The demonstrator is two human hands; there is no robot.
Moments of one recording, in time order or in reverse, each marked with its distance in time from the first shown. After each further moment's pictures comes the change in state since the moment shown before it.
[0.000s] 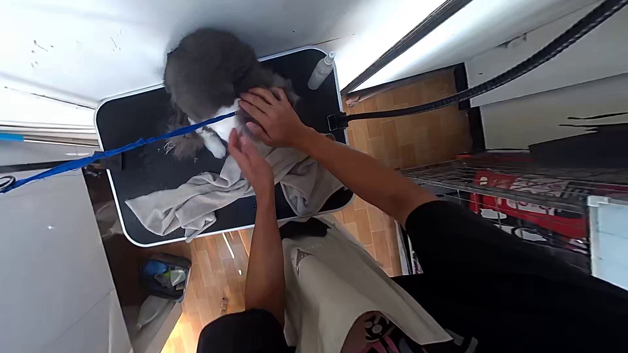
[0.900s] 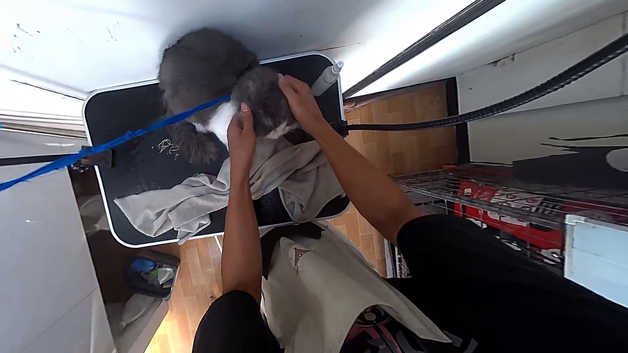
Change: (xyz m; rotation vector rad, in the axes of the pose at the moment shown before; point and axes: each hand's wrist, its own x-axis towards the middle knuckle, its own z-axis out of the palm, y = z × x) left_hand 0.086 0.001 -0.002 0.186 -0.234 -0.192; right_hand 0.012 0.040 -0.021 0.749 0.057 0.721
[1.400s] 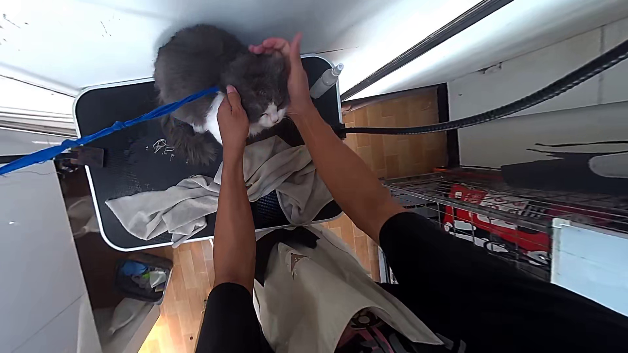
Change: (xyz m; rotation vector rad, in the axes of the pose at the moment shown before) left_hand 0.039 0.020 -0.003 0.207 0.111 0.046; right_hand 0.046 -0.011 0.025 0.762 -0.042 -0.256
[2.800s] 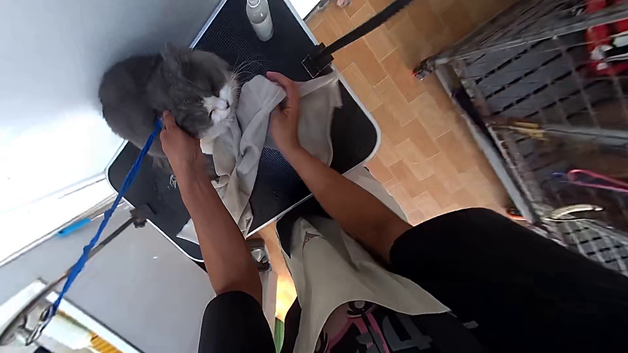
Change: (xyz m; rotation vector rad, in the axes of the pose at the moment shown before) left_hand 0.010 0.021 -0.012 -0.209 -0.110 -0.104; right_hand -0.145 0.047 0.006 -0.368 1.009 -0.180
